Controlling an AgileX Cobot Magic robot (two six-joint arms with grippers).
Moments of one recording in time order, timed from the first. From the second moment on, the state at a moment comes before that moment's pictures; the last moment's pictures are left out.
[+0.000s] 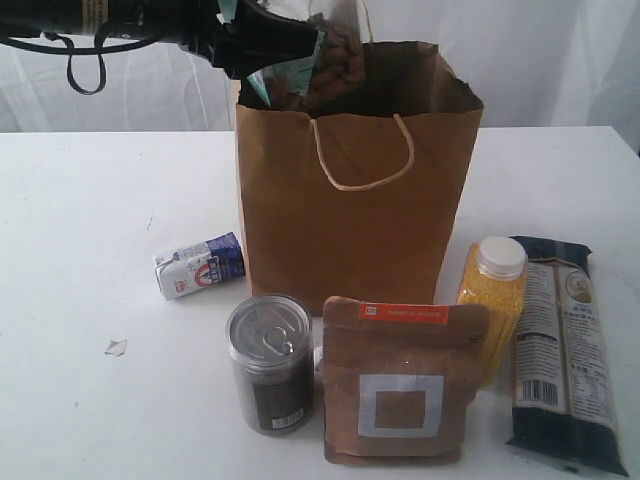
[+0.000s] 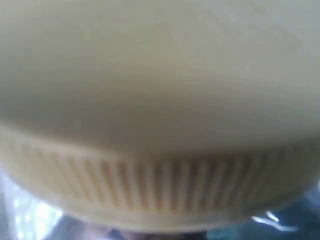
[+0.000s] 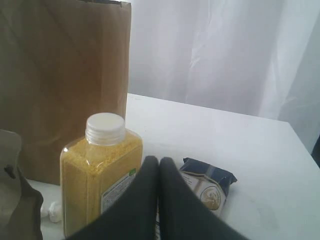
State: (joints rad) left arm -0.33 1.70 -1.47 1.71 -0.84 -1.44; right arm 0.20 0.01 0.00 0.00 0.13 -0.07
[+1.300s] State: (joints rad) left arm -0.34 1.70 -1.47 1.71 -0.83 -1.45; right arm 0.20 0.01 0.00 0.00 0.13 -0.07
